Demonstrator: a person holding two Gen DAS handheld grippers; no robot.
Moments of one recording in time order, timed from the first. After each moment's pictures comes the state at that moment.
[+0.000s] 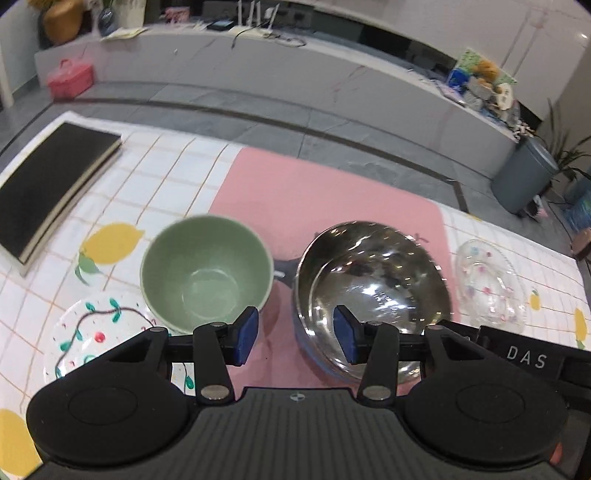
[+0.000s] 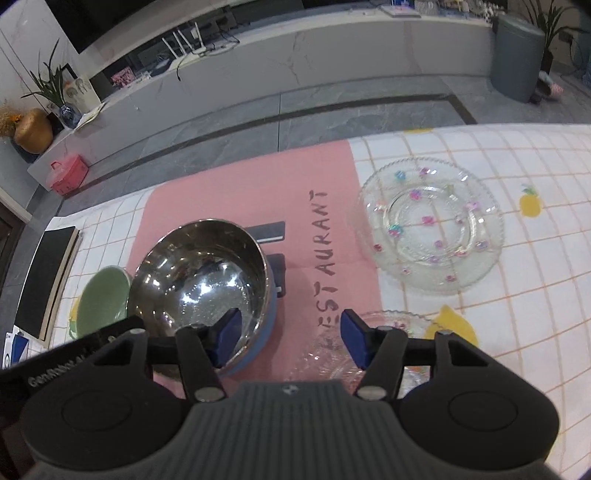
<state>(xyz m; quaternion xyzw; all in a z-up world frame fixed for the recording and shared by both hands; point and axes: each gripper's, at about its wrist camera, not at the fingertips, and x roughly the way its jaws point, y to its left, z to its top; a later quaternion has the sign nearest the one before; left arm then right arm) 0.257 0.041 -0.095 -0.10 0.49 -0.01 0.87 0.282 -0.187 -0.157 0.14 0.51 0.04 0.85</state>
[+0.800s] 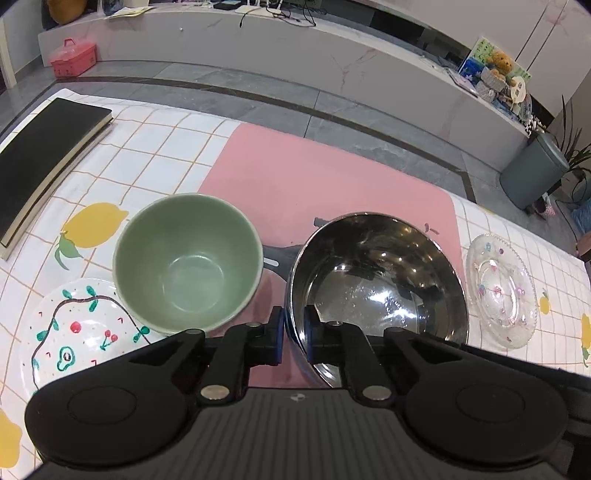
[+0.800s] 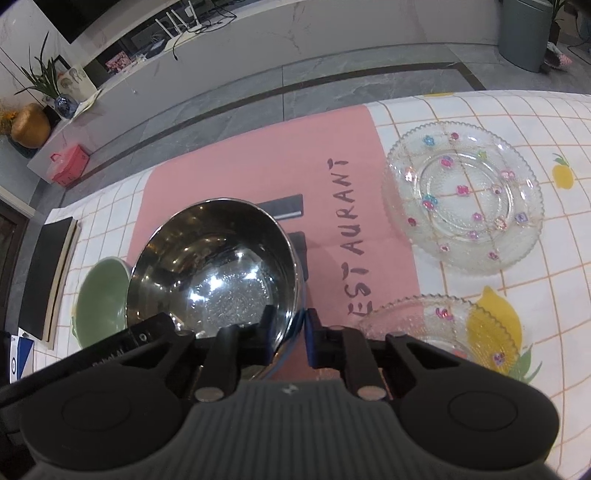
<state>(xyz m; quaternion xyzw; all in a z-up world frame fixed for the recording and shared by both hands) 0.272 0.033 -0.105 -0.12 0.51 0.00 0.85 0.296 -0.171 -0.176 0.16 0.54 0.05 0.83</state>
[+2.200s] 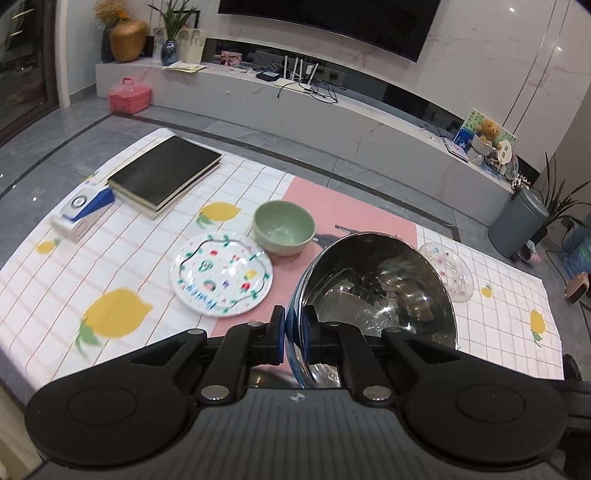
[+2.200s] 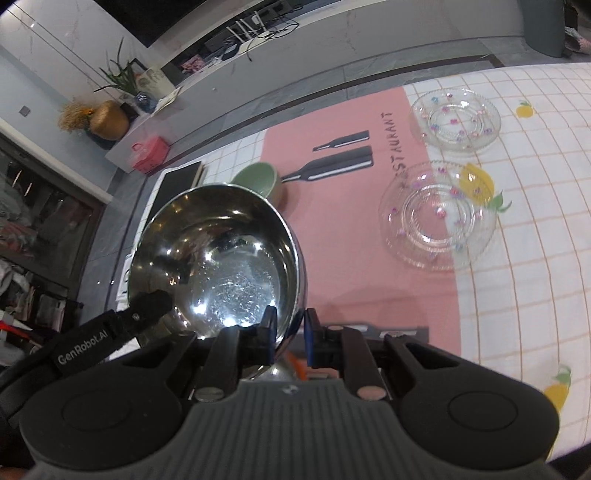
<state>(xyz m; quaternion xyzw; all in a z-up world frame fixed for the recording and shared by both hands) 0.061 0.061 0.022 -0.14 0.42 0.06 0.89 0.072 -0.173 -0.061 0.22 0.52 0.16 0.81</state>
